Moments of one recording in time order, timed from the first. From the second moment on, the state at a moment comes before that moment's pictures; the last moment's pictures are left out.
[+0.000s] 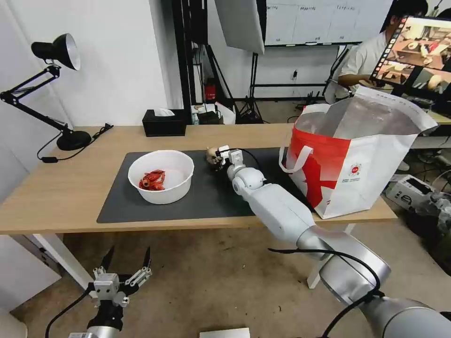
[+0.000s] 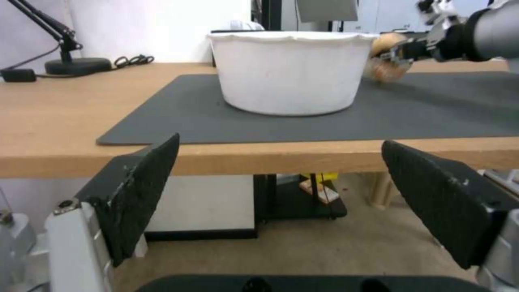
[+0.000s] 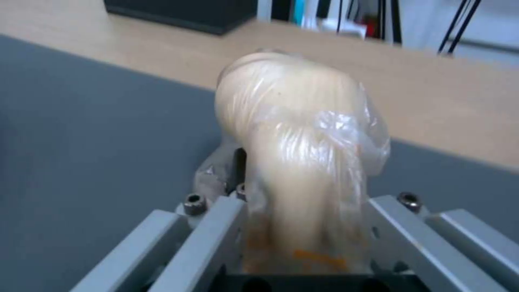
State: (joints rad) left arm 1.90 -1.36 -0.64 -2.12 -0.21 -0.30 -0.01; right arm -0.23 1.44 -0.34 0.93 0.62 -0.19 0.12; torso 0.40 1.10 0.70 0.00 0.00
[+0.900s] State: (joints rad) left arm 1.92 -1.38 -0.65 -2.14 -0.21 -0.31 -0.01; right arm -0.50 1.20 -0.26 1.61 0.31 0.01 0.54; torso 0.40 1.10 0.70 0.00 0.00
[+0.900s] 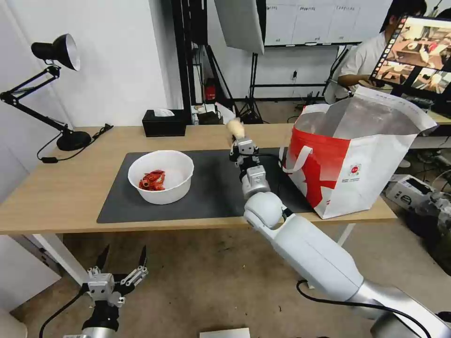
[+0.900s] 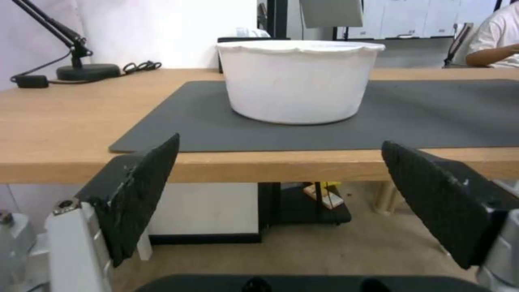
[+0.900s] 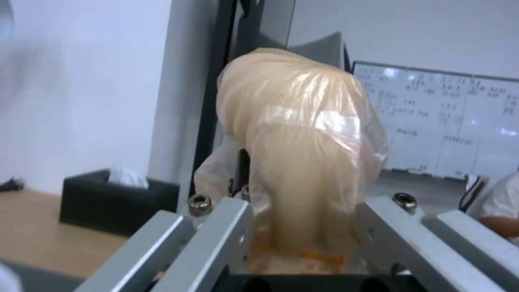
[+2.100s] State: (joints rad) left arm 1.91 -1.37 -0.64 -2.16 -0.21 -0.31 -0.01; right arm -0.53 0.82 0.01 1.90 0.65 -0.29 0.70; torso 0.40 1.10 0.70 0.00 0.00
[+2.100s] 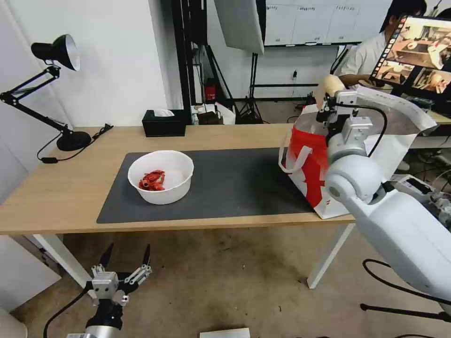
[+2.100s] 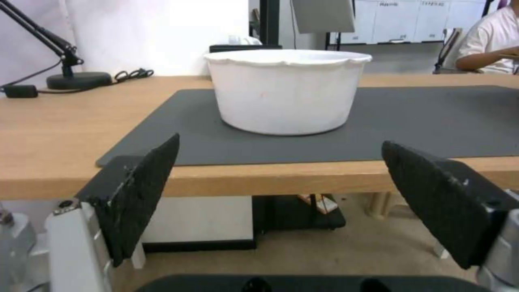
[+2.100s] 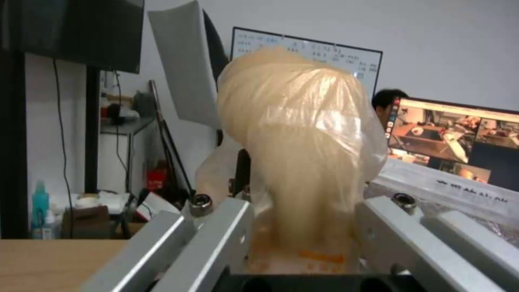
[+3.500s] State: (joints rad) left arm 1.93 -1.38 -0.62 -2.19 -0.22 -0.29 0.00; right arm -0.61 0.81 0.05 1.93 0.63 -0.30 0.73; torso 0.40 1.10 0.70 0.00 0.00
